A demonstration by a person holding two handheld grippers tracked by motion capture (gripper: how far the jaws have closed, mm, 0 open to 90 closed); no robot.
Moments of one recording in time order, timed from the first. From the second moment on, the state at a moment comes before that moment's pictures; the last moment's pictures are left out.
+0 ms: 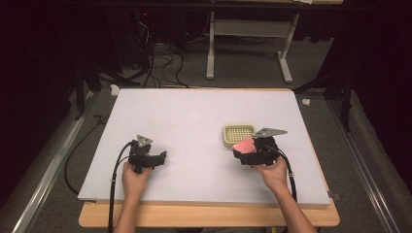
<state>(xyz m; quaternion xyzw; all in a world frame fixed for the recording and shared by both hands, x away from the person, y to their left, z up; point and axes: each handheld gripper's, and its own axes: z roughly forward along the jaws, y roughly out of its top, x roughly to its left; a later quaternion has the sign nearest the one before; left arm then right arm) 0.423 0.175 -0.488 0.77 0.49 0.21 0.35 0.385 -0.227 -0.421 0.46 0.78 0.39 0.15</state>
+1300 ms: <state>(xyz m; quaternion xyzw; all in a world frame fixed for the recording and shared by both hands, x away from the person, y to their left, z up) 0.423 0.175 -0.488 0.77 0.49 0.21 0.35 0.464 -0.221 -0.436 0.56 0.76 0.31 0.14</state>
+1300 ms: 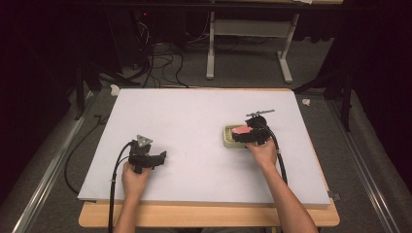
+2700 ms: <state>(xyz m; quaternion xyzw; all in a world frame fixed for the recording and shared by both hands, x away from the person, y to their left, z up) 0.423 0.175 -0.488 0.77 0.49 0.21 0.35 0.450 -0.223 -0.419 0.52 0.76 0.33 0.20</state>
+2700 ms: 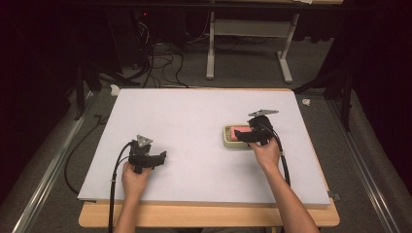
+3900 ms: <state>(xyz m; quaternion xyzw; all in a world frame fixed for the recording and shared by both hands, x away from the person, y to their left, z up) 0.423 0.175 -0.488 0.77 0.49 0.21 0.35 0.411 -0.269 -0.410 0.53 0.73 0.37 0.23</state>
